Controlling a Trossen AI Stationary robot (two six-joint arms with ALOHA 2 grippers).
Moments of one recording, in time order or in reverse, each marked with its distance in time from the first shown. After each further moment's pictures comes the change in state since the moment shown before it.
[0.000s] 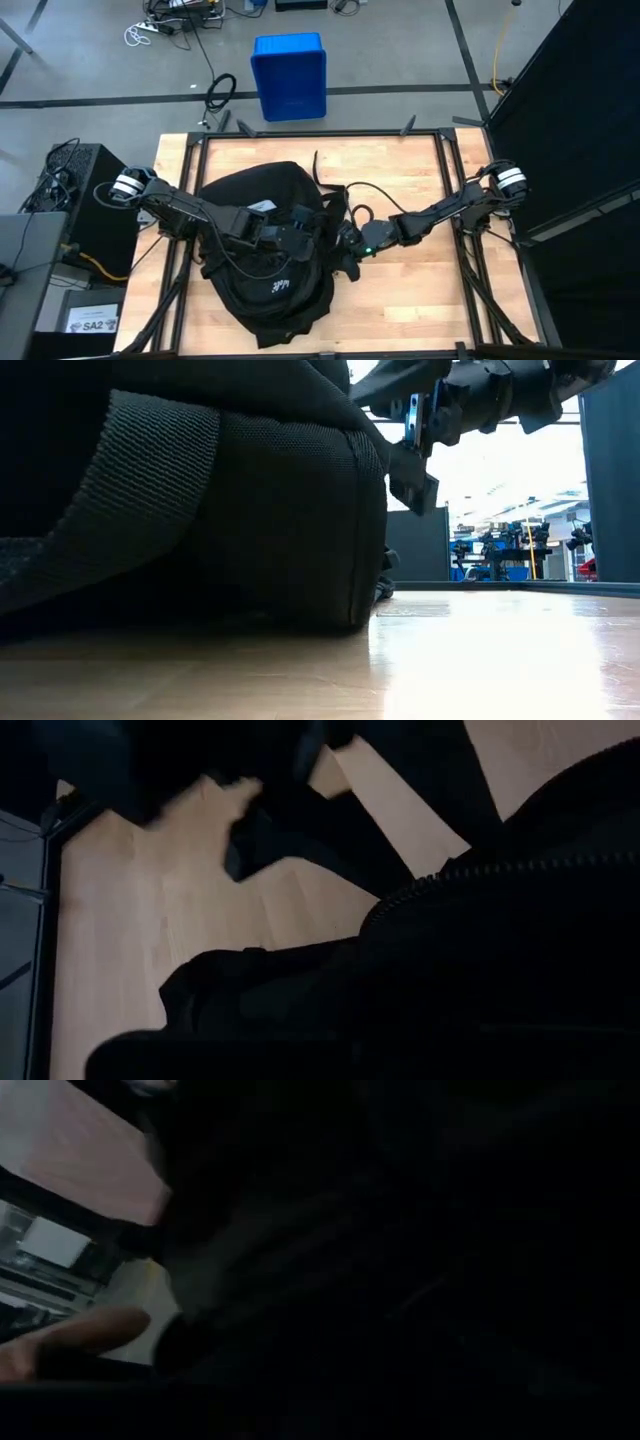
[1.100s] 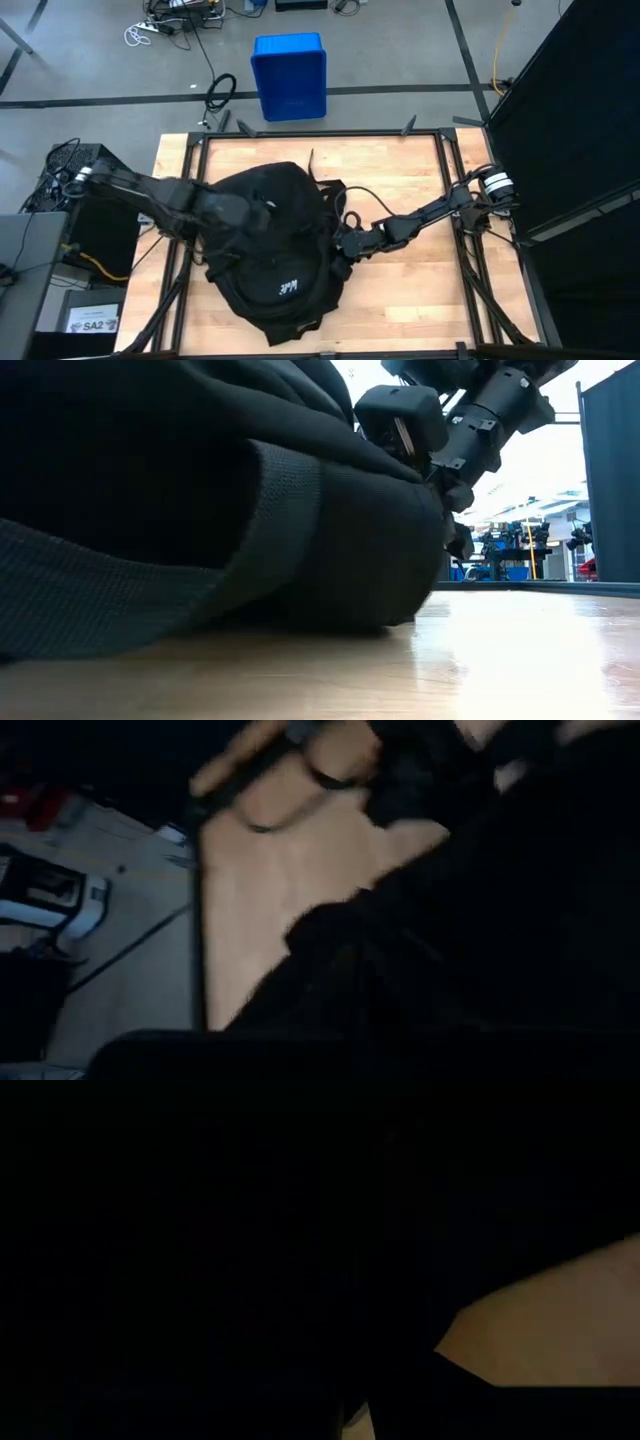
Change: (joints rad) left arm 0.000 -0.432 0.002 -0.322 -0.143 0.029; right arm -0.003 0.108 0.150 -0.539 0.093 0.085
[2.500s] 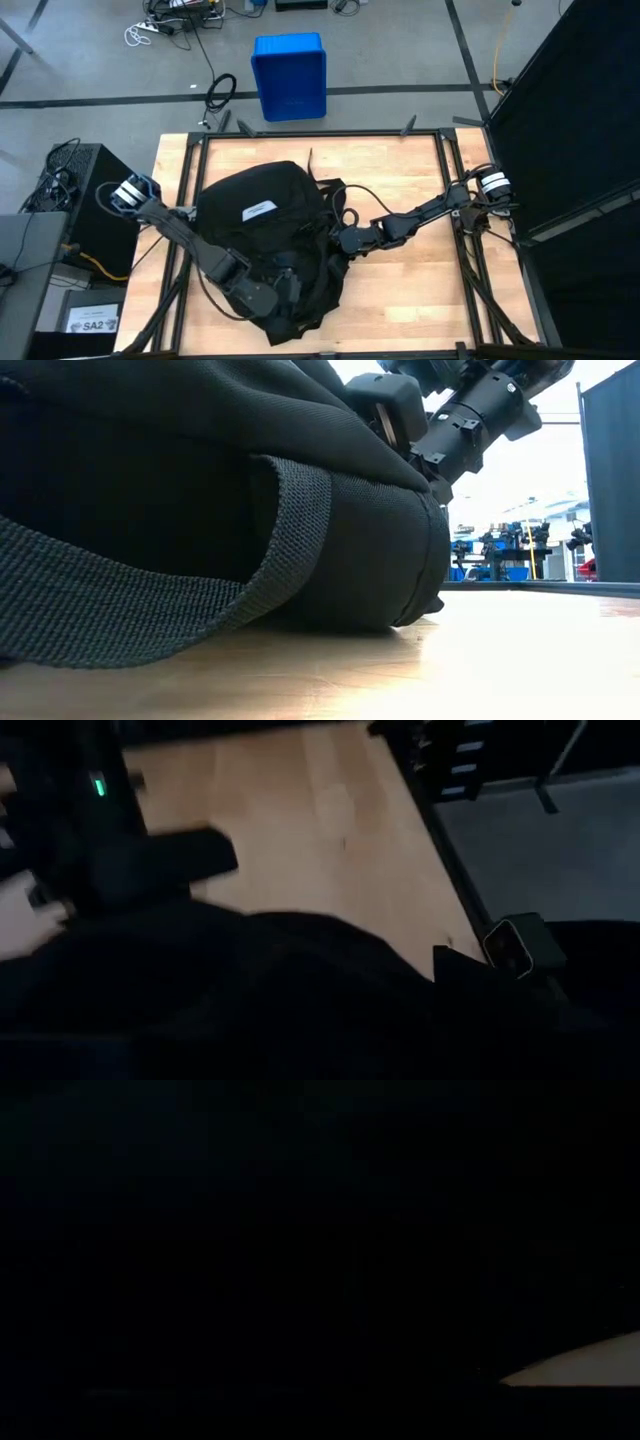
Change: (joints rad) left arm -0.327 0.509 -0.002 0.499 0.022 -0.671; right arm -0.034 0.005 -0.004 0.140 -0.006 -0.040
